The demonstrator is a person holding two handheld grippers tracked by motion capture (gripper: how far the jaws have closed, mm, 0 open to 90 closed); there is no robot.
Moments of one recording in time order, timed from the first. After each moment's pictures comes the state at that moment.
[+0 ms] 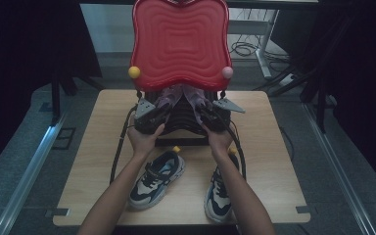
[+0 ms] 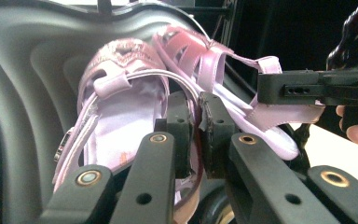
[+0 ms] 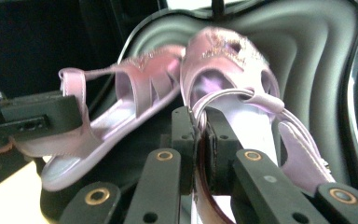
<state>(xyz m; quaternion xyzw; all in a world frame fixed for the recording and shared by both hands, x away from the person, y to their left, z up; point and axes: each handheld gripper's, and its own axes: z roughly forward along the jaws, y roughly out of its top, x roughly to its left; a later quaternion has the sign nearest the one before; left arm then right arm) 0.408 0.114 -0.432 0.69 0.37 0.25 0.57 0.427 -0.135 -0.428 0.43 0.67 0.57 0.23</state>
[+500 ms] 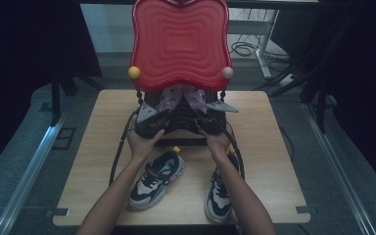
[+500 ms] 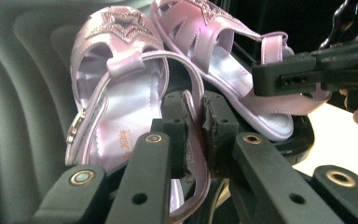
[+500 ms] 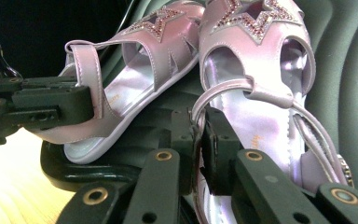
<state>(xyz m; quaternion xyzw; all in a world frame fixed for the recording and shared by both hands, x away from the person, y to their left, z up) 0.405 0.113 -0.446 0.72 0.36 0.25 0.55 0.425 -0.126 -0.433 0.42 0.71 0.53 0.22</state>
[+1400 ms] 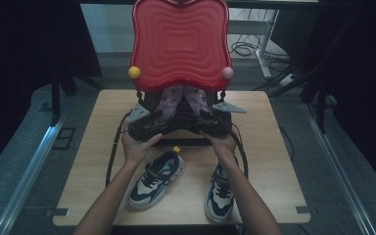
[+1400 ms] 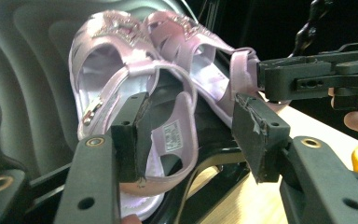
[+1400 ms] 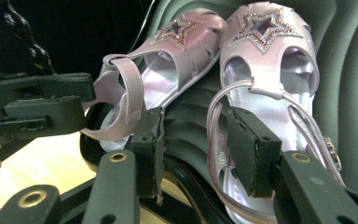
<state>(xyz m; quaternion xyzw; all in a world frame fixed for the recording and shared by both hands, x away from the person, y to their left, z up) 0.385 0.128 -0.430 0.70 0.37 0.21 0.57 0.406 -0.139 -0.418 0.42 0.71 0.54 0.18</state>
